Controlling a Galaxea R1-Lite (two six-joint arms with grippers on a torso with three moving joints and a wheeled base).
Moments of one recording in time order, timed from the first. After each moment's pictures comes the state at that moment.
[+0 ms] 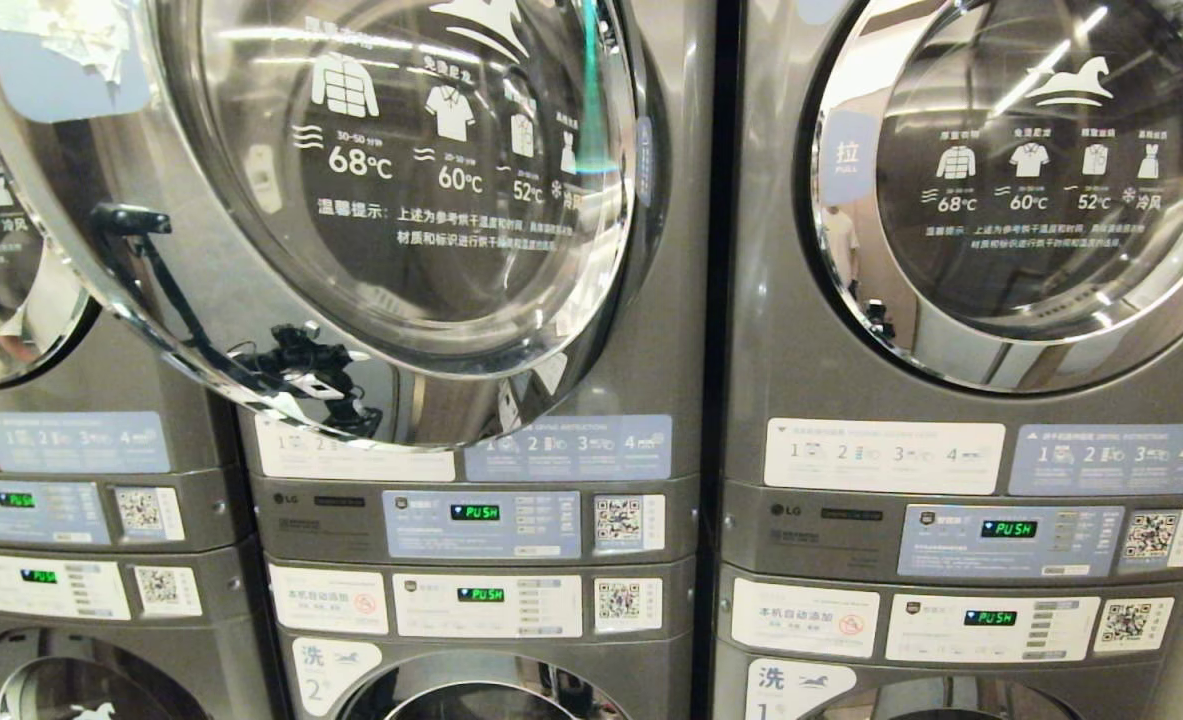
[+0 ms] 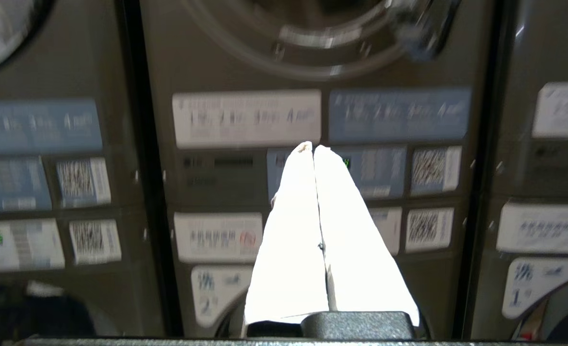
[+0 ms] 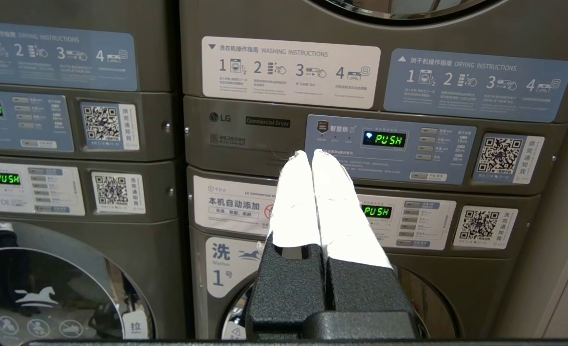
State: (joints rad) left arm 0.00 0.00 -0.13 -0.01 -0.04 0.03; right arm -0.01 0.00 0.00 -0.05 0.02 -0.05
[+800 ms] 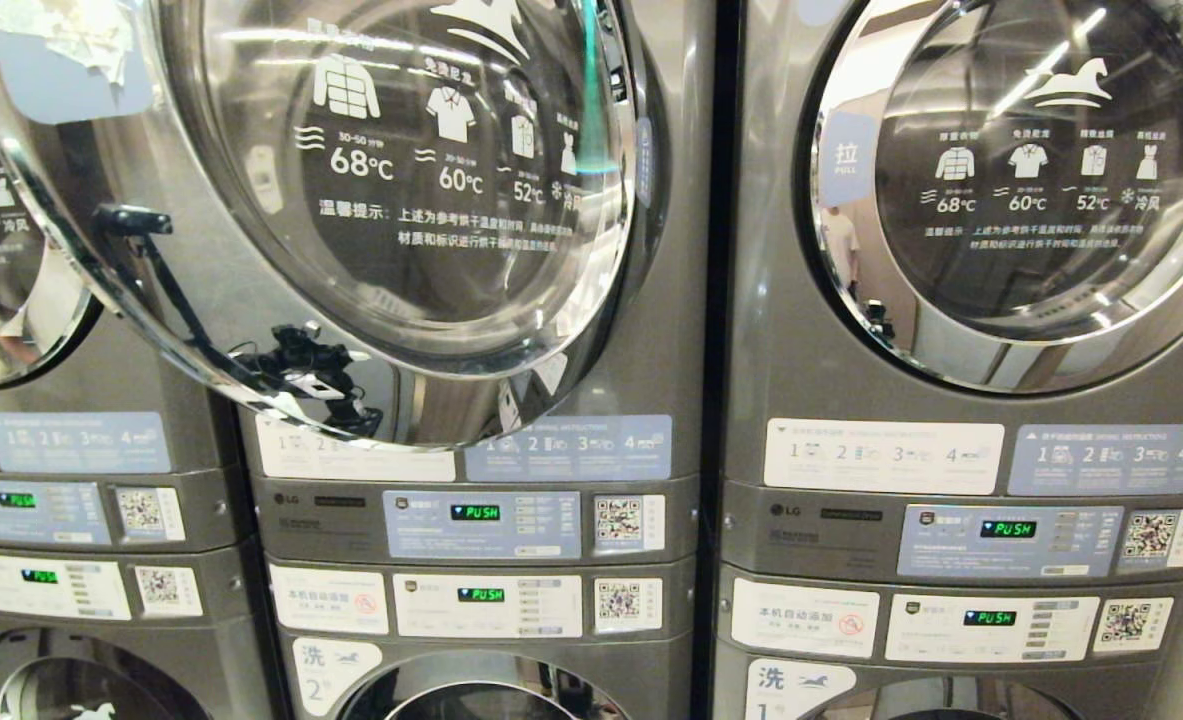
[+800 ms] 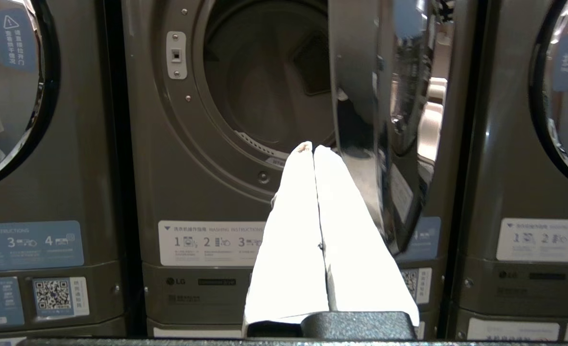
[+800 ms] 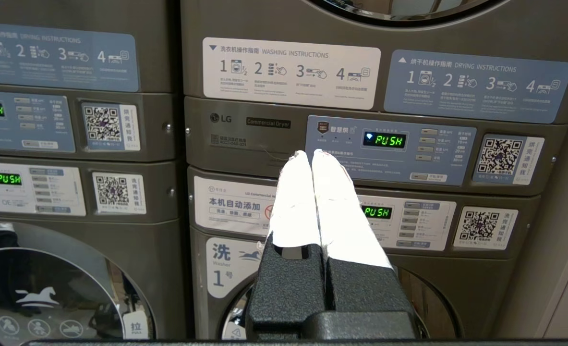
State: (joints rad) left arm -0.06 0.76 -0.74 -0.23 -0.04 -0.01; right arm -0.01 0.00 0.00 -0.05 0.02 -0.05
